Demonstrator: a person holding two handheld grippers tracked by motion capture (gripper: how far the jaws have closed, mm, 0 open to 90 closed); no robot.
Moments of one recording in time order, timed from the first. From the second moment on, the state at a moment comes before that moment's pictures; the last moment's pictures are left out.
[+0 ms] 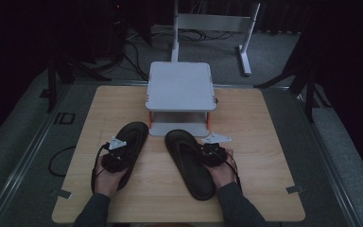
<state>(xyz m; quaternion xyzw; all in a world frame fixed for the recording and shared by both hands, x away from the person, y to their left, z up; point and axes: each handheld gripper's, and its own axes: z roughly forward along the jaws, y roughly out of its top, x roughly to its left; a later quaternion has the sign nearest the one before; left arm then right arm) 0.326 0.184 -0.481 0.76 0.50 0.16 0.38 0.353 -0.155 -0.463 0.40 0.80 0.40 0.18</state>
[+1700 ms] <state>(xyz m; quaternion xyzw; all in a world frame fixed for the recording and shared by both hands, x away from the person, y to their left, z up) 0.288 0.159 -0.466 0.77 0.45 0.13 0.43 0.274 -0.124 -0.482 0.24 0.89 0.36 0.13</state>
